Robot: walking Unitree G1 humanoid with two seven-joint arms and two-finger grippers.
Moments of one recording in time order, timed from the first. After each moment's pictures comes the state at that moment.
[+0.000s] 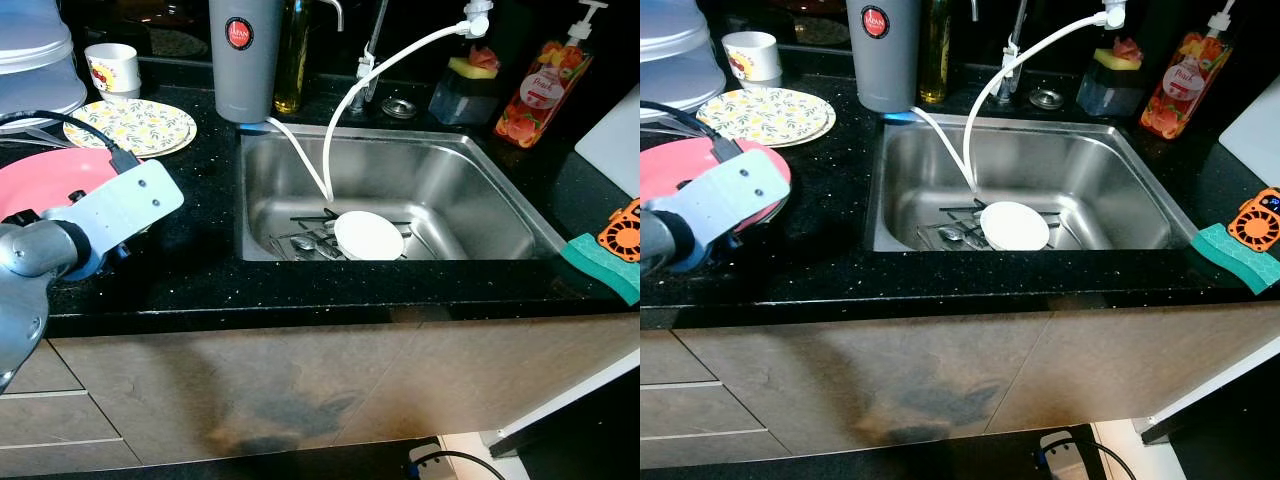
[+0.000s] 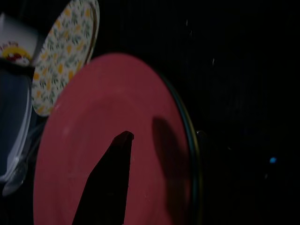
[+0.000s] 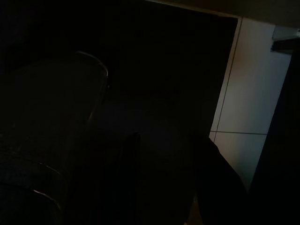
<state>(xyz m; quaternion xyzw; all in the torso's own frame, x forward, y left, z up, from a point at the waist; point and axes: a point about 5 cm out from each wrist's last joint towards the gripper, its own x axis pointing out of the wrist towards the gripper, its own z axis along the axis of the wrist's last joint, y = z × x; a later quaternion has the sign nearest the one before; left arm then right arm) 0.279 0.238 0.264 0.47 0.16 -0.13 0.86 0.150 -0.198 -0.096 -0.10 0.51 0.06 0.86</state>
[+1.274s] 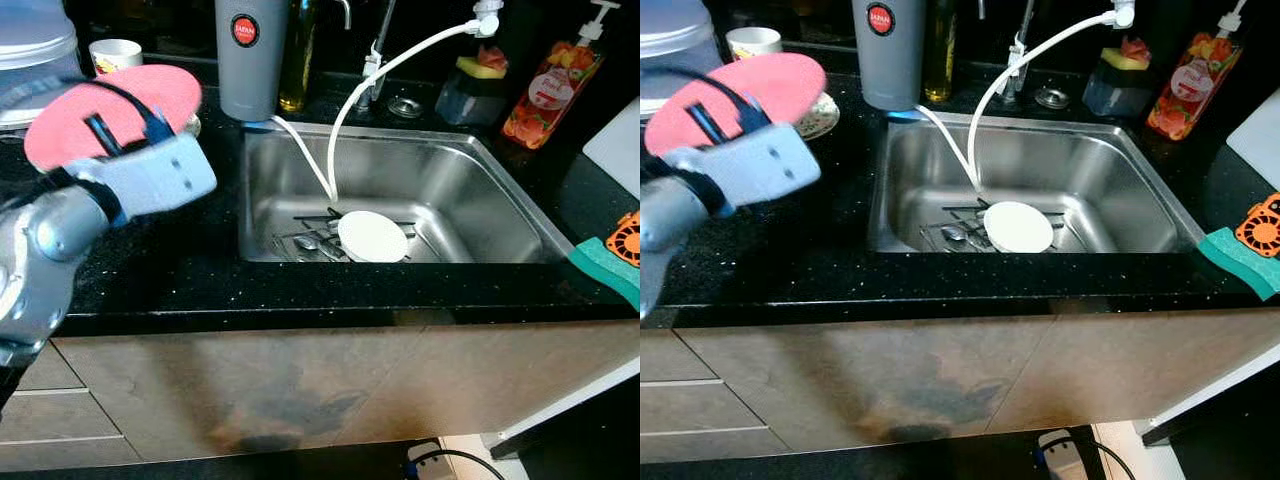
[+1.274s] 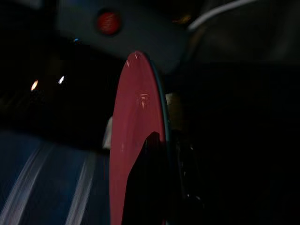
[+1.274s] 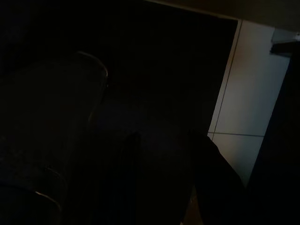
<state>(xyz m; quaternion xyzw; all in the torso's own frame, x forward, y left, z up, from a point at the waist) 0.307 0.207 0.282 0.60 -0.10 -0.11 0.79 0.150 -0.198 -0.096 -0.10 0.51 0.06 0.85</state>
